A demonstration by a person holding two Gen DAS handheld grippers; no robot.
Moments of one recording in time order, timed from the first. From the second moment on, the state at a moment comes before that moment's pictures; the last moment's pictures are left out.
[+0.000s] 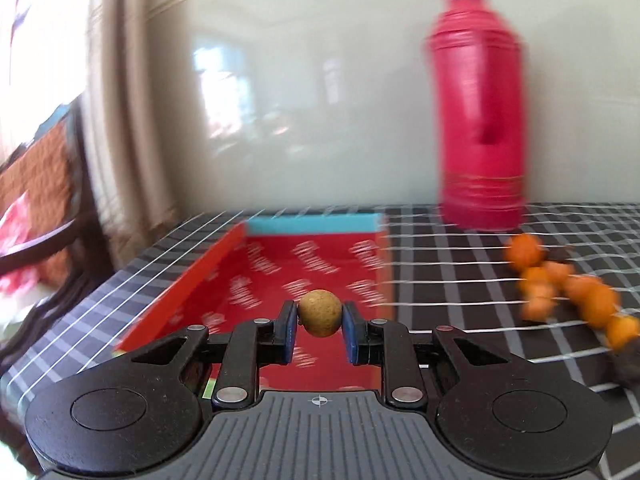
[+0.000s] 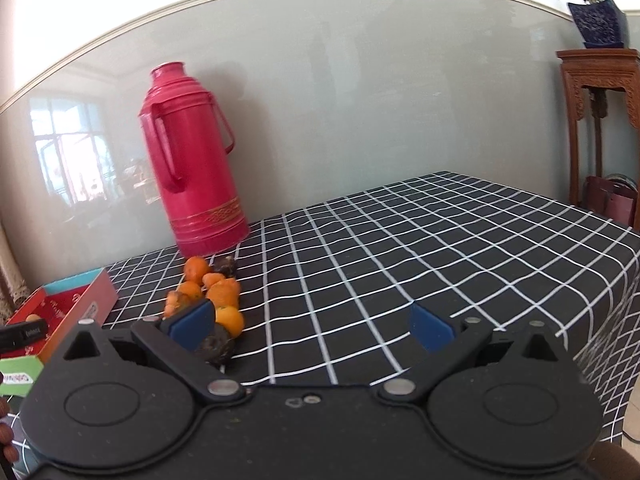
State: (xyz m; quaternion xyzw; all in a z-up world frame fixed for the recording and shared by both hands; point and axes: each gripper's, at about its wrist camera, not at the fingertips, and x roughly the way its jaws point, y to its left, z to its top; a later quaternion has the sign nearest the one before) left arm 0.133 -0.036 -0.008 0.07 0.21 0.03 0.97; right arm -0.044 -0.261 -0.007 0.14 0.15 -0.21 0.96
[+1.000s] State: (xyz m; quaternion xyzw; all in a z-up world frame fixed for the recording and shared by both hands) left arm 0.103 0.047 0.008 0.01 0.19 0.08 0.98; right arm 0.039 -0.226 -0.023 0.11 0.24 -0.13 0.96
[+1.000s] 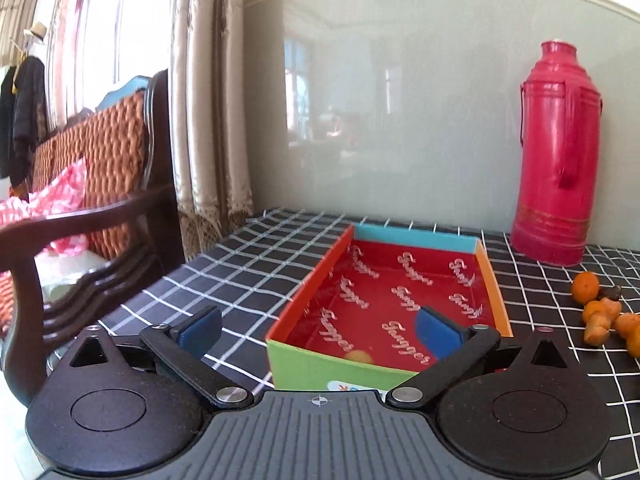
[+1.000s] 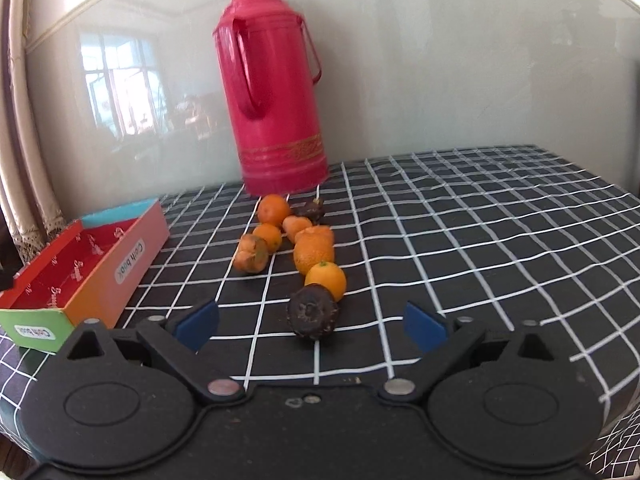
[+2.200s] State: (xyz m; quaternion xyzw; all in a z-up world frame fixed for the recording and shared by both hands) left arm 0.083 0.137 -0.003 -0.07 0.21 0.16 0.96; right arm 0.088 -0.127 -0.002 0.08 0.18 0.11 0.97
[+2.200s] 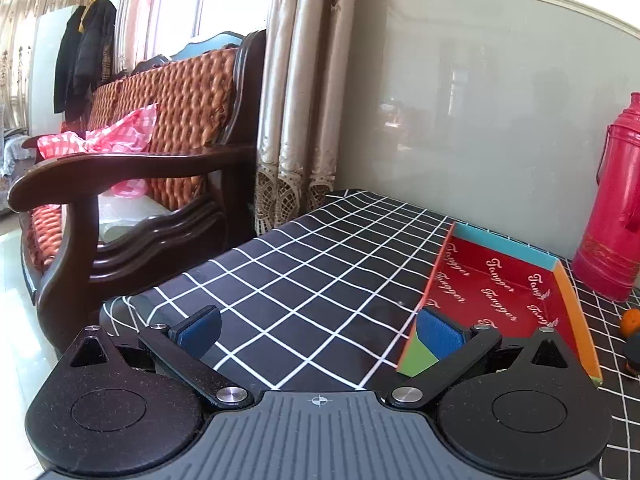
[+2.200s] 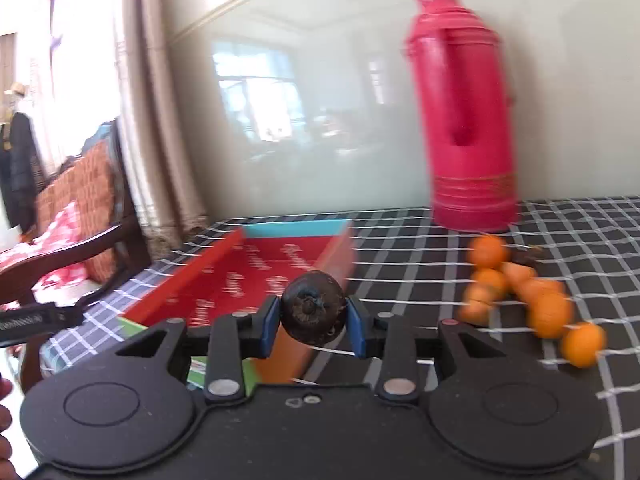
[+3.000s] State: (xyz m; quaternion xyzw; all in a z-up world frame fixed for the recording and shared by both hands) left arm 0.080 0.147 -0.006 -0.06 0.21 0.17 0.96; right arm 0.090 -0.121 0.002 0.09 0.15 0.09 0.98
